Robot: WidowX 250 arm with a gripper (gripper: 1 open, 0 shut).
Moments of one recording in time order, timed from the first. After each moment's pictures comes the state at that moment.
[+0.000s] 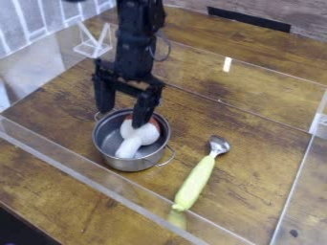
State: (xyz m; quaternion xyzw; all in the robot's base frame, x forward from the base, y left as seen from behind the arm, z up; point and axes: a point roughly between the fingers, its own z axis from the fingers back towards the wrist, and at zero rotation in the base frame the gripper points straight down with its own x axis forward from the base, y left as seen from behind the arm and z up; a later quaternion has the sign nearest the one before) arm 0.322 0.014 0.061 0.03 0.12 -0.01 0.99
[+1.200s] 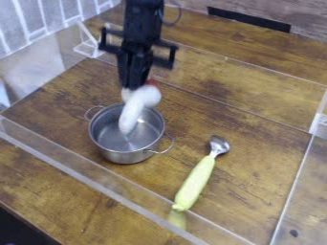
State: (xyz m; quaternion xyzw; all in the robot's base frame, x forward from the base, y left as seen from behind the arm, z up) arm 0.342 0.007 0.122 0.03 0.10 0.04 0.99
